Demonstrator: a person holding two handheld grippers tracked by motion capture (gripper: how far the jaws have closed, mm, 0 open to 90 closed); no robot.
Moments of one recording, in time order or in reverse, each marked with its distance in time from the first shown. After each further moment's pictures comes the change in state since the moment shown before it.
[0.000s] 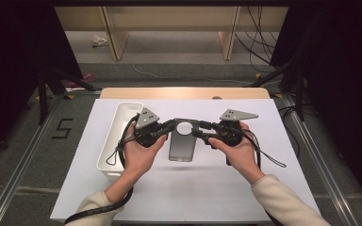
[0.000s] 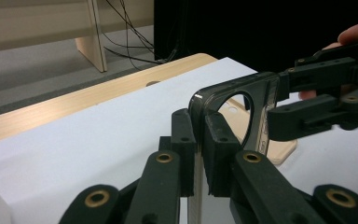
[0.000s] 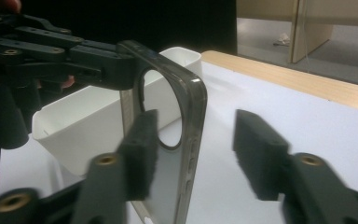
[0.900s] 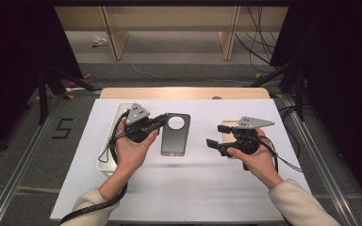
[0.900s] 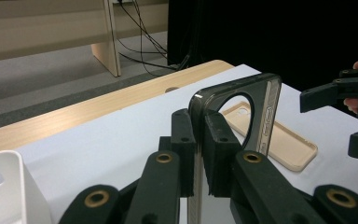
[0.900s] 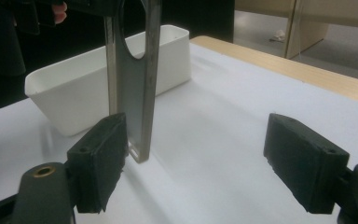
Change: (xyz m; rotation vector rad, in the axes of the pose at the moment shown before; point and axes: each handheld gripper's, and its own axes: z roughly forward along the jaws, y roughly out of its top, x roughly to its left) left arm 0.019 0.006 -0.012 -0.024 0.045 -0.005; right arm -0.021 -0.025 -0.038 0.037 -0.015 -0.066
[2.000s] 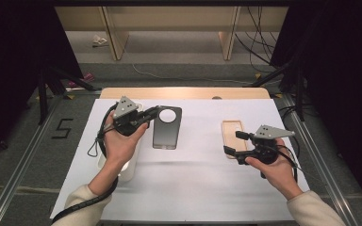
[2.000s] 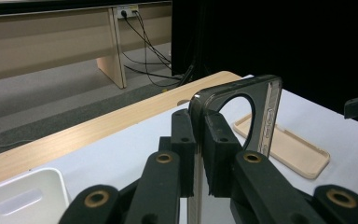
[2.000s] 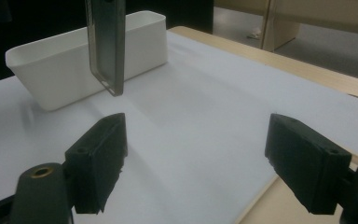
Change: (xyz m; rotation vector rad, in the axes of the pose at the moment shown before) left arm 0.025 0.014 -0.014 -0.042 0.001 0.036; right arm -0.007 -0.023 -0.045 0.011 -0.085 -0.028
